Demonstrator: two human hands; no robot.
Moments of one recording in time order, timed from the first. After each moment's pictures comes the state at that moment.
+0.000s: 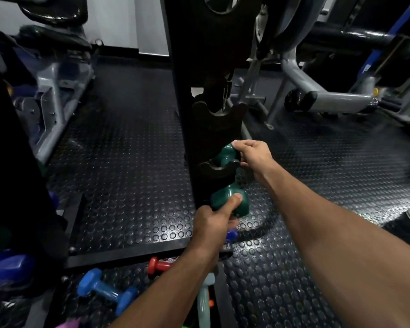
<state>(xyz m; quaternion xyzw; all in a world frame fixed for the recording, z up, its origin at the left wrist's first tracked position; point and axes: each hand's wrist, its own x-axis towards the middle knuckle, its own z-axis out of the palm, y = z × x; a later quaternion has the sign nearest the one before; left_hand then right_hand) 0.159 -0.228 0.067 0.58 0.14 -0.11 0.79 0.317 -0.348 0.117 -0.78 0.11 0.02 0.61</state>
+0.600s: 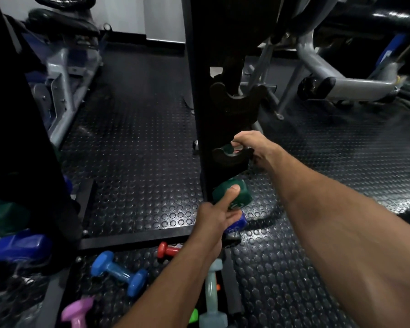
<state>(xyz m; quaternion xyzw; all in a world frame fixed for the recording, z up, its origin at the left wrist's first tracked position) 0.155 -0.213 0.049 0.49 0.21 -0.14 0.84 0.324 -0.322 0.115 -0.80 0.05 0.13 0.59</state>
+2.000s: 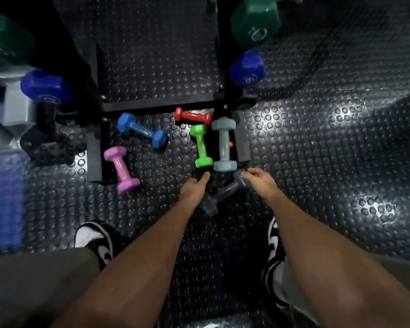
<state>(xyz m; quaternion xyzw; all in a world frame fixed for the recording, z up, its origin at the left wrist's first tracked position) -0.085 -0.171 -0.132 0.71 0.37 -0.34 0.49 -0.048 -0.390 -0.154 -0.80 0.28 0.33 0.42</state>
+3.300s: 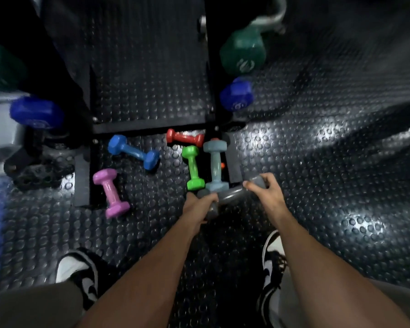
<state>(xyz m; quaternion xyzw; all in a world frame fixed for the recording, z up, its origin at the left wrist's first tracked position) -0.069 -0.199 -0.123 0.61 0.41 -0.31 0.61 -0.037 -0.409 -0.114 -0.78 0.27 0.19 0.53</state>
